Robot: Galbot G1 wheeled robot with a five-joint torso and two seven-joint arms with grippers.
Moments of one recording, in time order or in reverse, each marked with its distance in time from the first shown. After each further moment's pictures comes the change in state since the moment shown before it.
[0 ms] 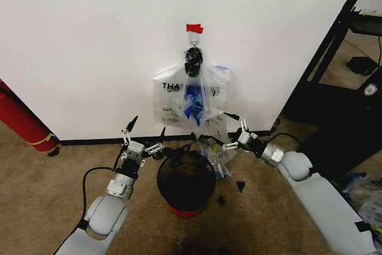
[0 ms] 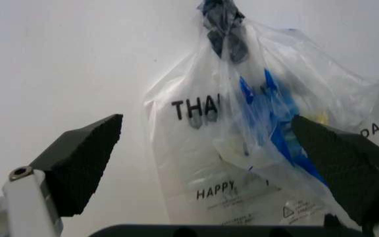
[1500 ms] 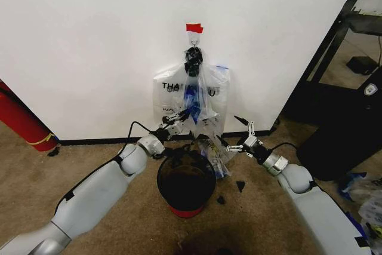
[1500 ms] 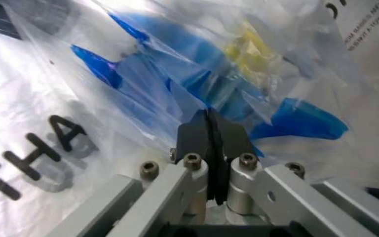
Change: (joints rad) left arm -0.622 0.064 0.456 0.459 0.278 0.079 0.093; right arm -0.071 0.029 0.054 -0.020 0.032 -0.003 0.091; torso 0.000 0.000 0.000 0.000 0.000
